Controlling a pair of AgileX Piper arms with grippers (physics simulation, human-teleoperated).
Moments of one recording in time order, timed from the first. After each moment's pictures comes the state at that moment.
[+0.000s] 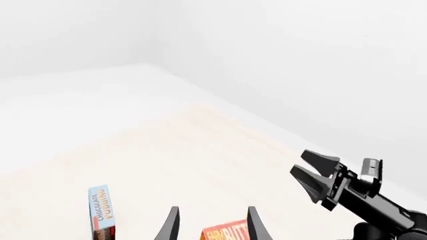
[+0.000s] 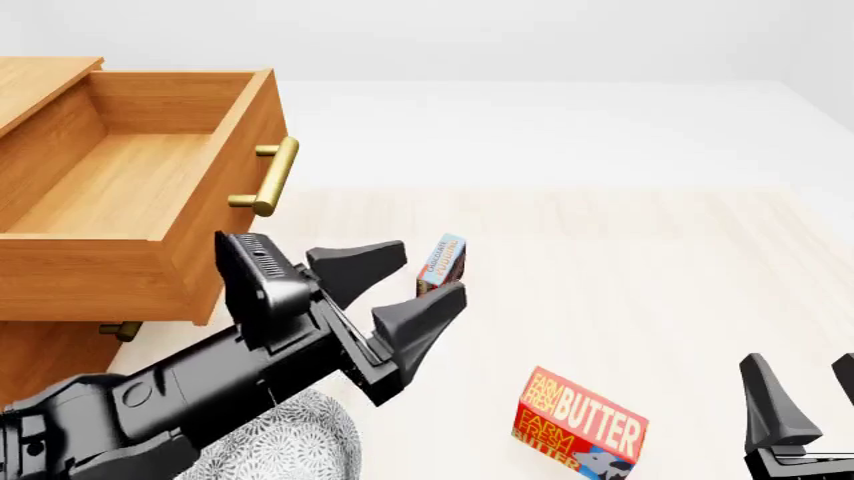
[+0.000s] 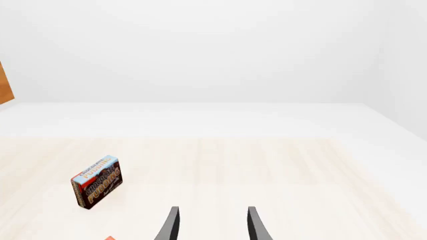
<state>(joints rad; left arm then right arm) -0.94 1.14 -0.56 -0.51 -0.22 0.00 0.01 0.00 -0.01 0.00</state>
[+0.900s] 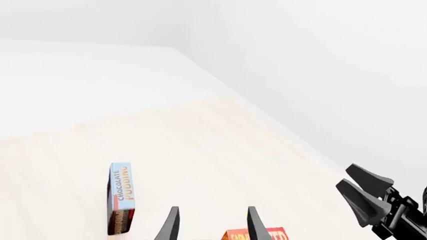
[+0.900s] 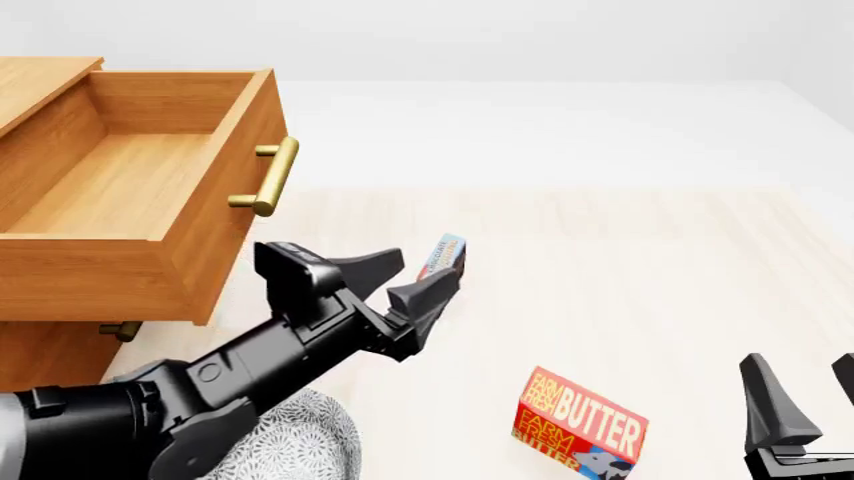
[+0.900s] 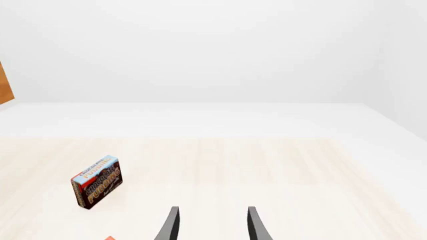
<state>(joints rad) -0.83 1.36 -0.54 -0.69 -0.34 0.00 0.01 0.00 -0.01 0.00</state>
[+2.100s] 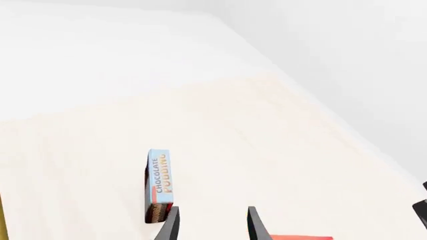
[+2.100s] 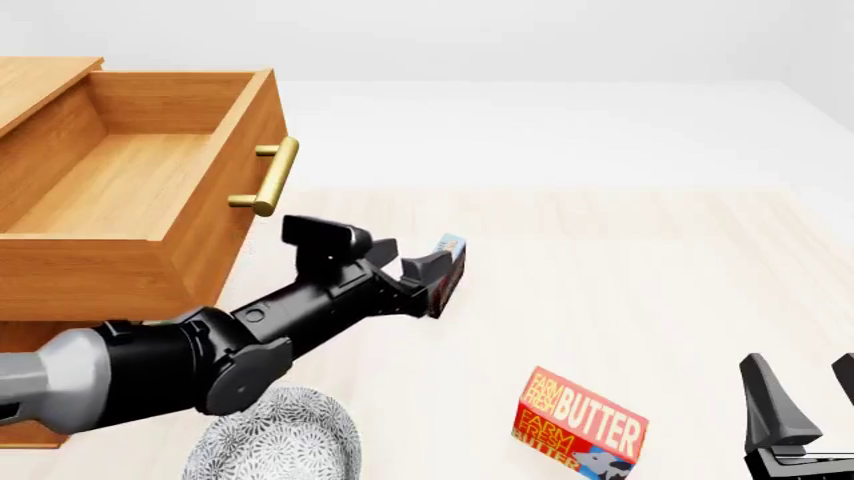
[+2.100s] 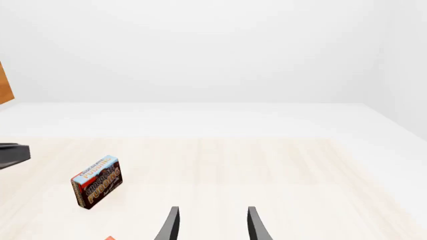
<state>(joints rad) -0.72 1.51 -0.70 -0.50 -0.32 0.00 0.01 0.00 -0.01 0.00</state>
